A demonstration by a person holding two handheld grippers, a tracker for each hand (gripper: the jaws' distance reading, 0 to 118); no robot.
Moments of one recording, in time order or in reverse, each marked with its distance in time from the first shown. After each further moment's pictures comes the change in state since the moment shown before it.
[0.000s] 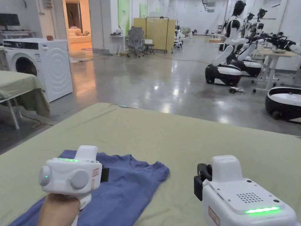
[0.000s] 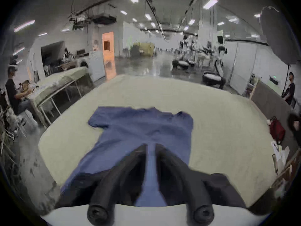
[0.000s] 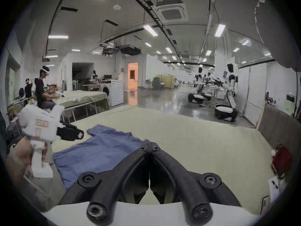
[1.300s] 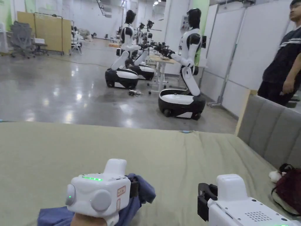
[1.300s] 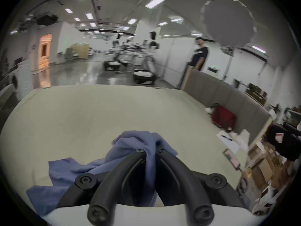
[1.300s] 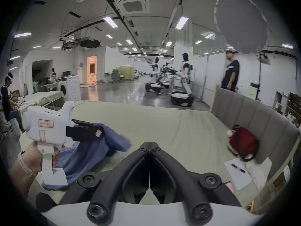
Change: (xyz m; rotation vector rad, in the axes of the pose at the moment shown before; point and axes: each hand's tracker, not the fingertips) left arm 0.363 0.010 0.006 0.068 -0.755 -0.241; right arm 0.195 -0.029 0.117 -0.076 -0.415 -0.113
